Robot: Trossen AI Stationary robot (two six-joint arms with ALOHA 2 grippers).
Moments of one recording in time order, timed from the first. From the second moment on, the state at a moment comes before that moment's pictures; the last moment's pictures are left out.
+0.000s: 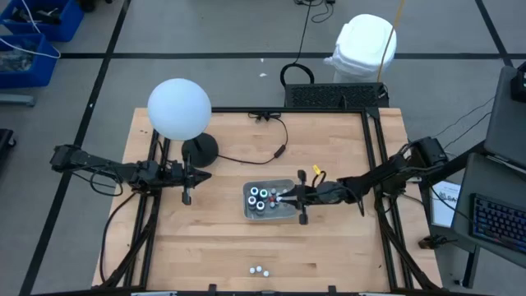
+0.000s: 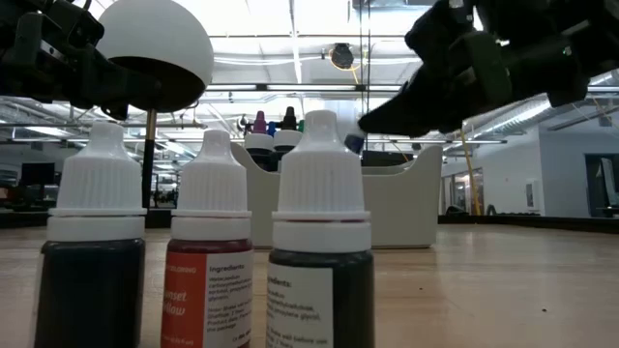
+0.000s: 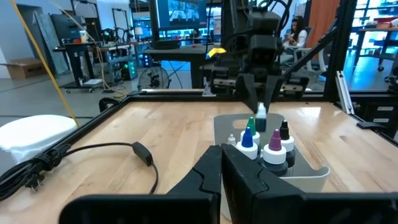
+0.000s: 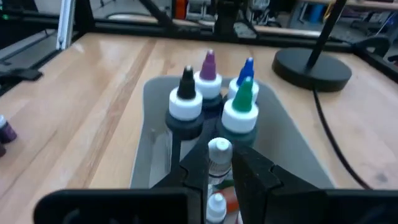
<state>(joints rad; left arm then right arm) -0.19 0.39 0.01 0.37 -0.27 0.02 0.26 1.59 0.51 0.79 0.26 0.02</state>
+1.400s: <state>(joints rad) -0.19 0.39 0.01 0.37 -0.27 0.01 0.31 1.61 0.86 0.07 0.32 0.25</state>
